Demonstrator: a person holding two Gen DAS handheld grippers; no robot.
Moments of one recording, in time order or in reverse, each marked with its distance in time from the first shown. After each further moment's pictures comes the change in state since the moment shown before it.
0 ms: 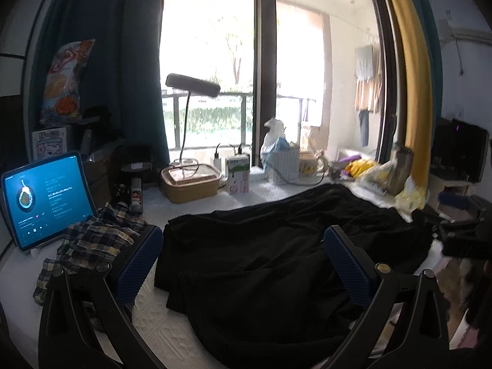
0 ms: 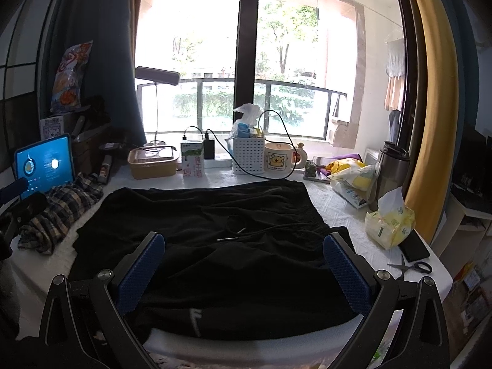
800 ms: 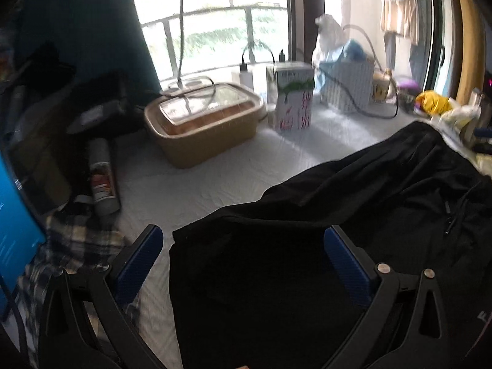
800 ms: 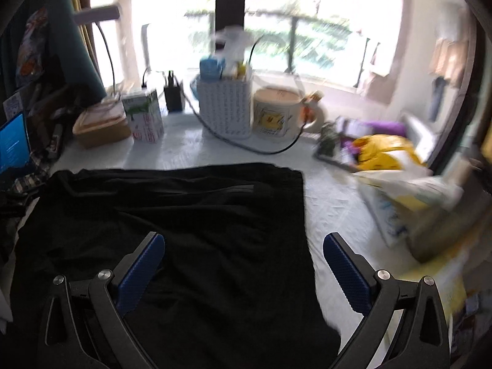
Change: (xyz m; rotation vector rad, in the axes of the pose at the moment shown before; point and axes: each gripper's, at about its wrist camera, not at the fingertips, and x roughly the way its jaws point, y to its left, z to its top) left arm 0.243 0.079 0.007 0.085 0.422 0.026; right arm 0.249 -0.111 0.072 -0.090 0.376 0.168
